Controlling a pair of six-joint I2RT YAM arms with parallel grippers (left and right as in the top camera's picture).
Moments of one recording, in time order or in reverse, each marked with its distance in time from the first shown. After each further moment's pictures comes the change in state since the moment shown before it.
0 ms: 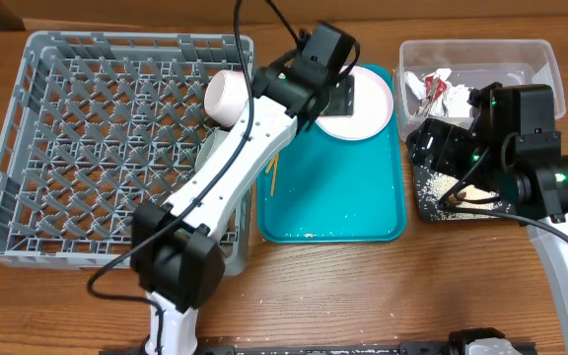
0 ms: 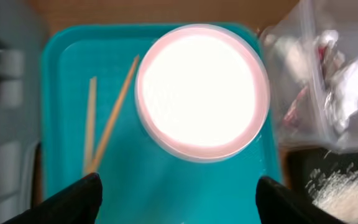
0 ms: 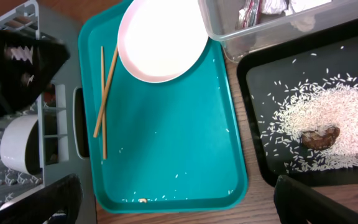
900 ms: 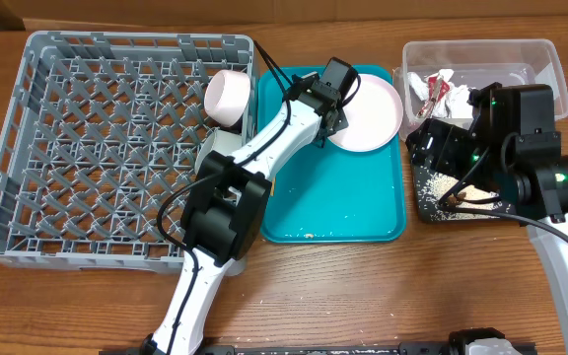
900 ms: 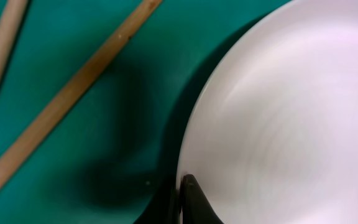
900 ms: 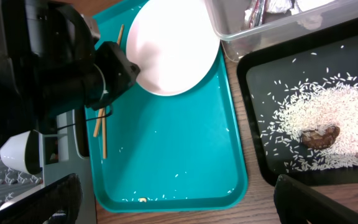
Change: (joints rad) left arm 0.015 0.368 0.024 0.130 -0.014 -0.337; right arm 0.000 0.000 0.000 0.001 0.000 0.000
